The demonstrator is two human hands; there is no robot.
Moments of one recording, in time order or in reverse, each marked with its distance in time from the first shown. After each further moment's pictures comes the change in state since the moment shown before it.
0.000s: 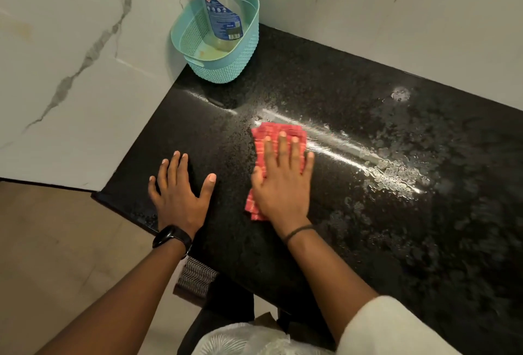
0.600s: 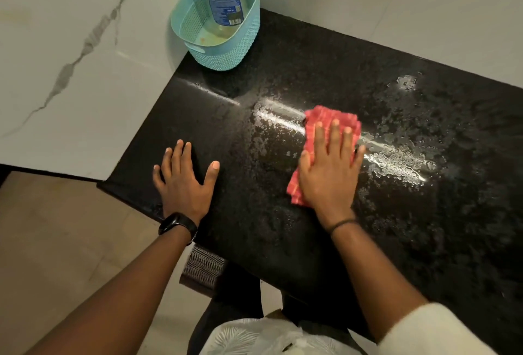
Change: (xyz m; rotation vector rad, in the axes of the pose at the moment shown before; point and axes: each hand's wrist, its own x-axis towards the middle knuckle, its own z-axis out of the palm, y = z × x) left_hand 0.000 0.001 0.001 -0.017 0.003 0.019; right_hand -0.009 0.067 -0.017 0.033 0.061 0.225
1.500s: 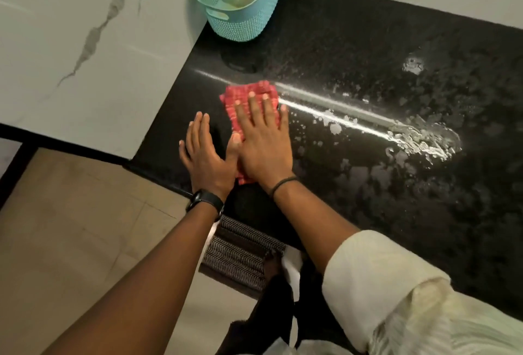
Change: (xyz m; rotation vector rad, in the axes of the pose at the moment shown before) left_hand 0.001 -0.009 0.000 -0.313 0.136 0.033; right_hand -0.022 -0.160 0.054 -0.010 -0.069 -0.410
